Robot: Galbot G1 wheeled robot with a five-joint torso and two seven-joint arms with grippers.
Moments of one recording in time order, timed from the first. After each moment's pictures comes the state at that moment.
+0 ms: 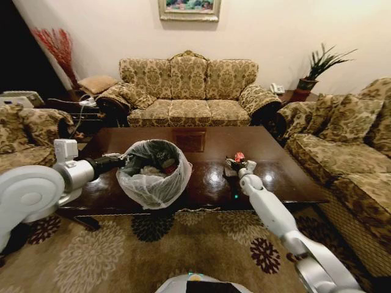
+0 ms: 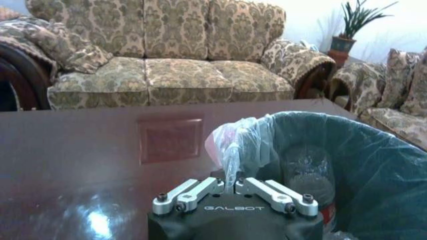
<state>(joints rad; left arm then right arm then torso) 1.54 -0.34 -1.15 -2.34 -1.68 0.64 -0.38 -0.52 1.23 0.07 1.02 0.75 -0.10 0.20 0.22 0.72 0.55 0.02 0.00</state>
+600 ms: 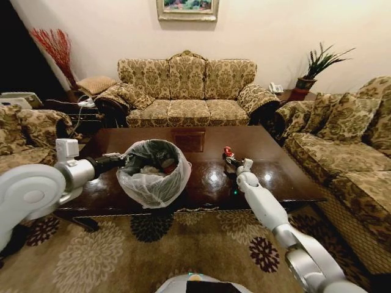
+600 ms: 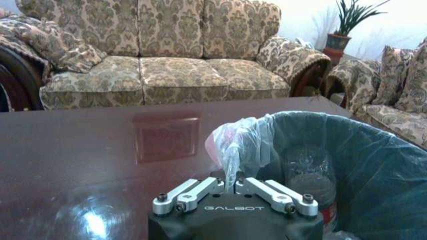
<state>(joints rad) 1.54 -0.34 -1.14 -2.33 -1.67 0.64 -0.37 -0.45 1.25 0.08 0.95 0.69 -0.08 0.22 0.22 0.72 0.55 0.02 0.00</state>
